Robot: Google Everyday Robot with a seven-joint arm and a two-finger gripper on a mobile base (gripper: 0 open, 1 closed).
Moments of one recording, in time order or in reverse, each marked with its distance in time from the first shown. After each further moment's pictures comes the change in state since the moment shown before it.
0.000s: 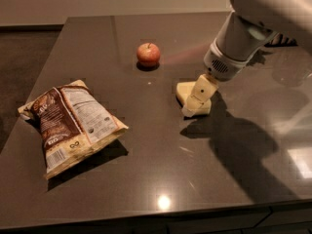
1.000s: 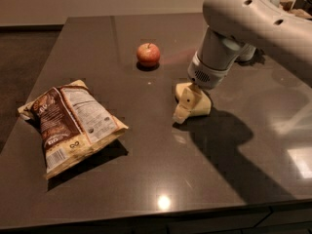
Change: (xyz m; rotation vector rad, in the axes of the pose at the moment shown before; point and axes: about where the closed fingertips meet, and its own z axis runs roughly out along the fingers) arm -0.012 0.014 0.041 -0.039 0.068 -0.025
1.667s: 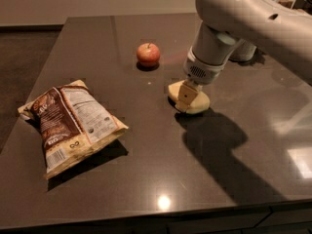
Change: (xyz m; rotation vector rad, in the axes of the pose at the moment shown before) arm -0.013 0.000 -0.012 0.047 0.002 -0.027
